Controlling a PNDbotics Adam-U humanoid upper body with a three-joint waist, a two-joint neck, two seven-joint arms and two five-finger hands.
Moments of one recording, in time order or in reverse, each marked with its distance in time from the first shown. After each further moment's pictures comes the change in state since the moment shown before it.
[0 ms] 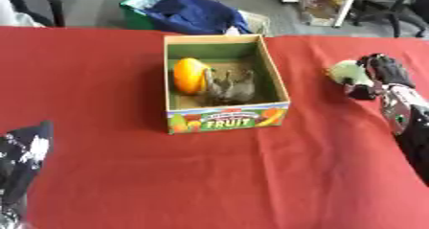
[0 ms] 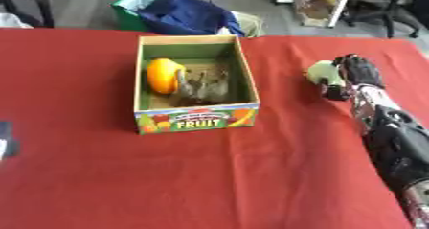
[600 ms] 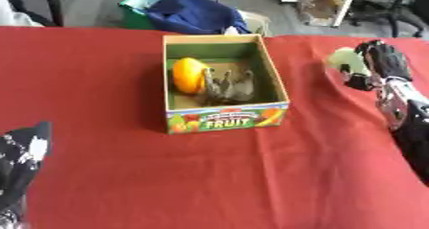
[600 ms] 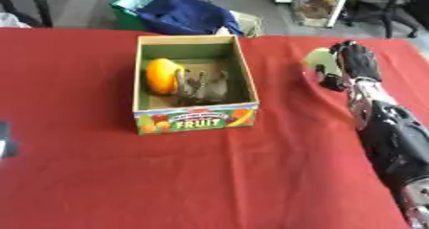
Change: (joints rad) left arm 0.000 0.000 0.000 0.000 0.000 0.000 0.000; right arm -0.007 0.006 0.001 -0.153 -0.036 -0.050 -0.089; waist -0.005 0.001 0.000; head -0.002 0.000
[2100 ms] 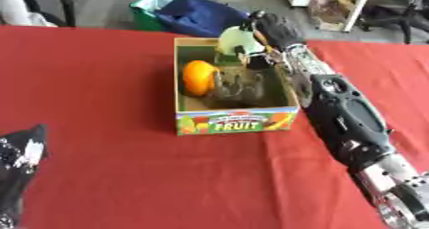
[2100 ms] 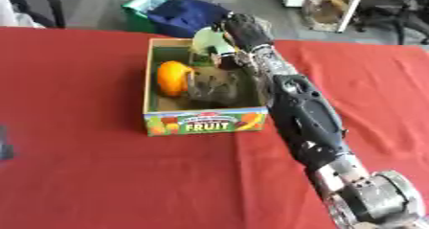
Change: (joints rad) left arm -0.009 -0.010 -0.001 0.000 0.003 0.000 -0.006; right arm -0.160 0.298 0.134 -0.077 0.246 -0.179 0.235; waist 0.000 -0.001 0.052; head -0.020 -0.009
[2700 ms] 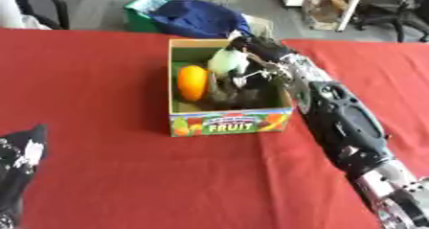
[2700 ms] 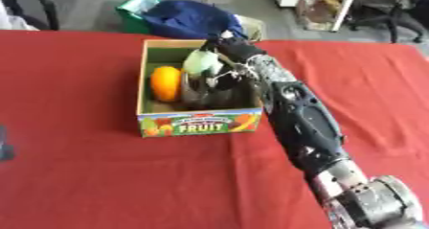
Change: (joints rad) left arm 0.002 0.000 0.000 0.000 0.000 0.000 0.000; right arm 0.017 -0.025 0.001 -0.056 -0.113 -0.105 0.303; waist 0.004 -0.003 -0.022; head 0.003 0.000
